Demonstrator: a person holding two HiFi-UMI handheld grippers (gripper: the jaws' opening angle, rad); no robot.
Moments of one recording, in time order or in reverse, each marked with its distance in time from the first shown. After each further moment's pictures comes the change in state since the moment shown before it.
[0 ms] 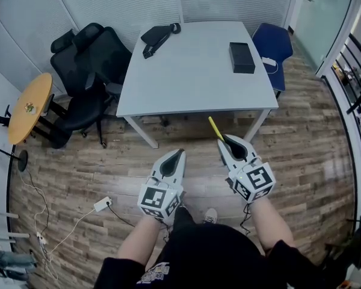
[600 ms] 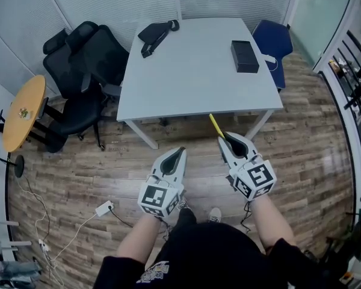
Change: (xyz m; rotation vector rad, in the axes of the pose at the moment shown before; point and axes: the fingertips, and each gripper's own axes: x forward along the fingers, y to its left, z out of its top) left arm 0.012 0.059 0.000 -0.004 0.017 -0.058; right arm 0.059 0.008 -0.003 0.004 0.033 -0.047
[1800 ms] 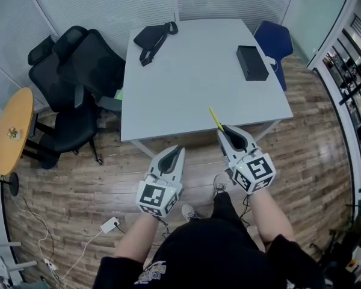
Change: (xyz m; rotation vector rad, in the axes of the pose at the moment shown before) left arm 0.046 0.144 0.011 -0.006 0.008 -0.087; right arm 0.153 -0.011 0.011 -0.015 0.016 -0.093
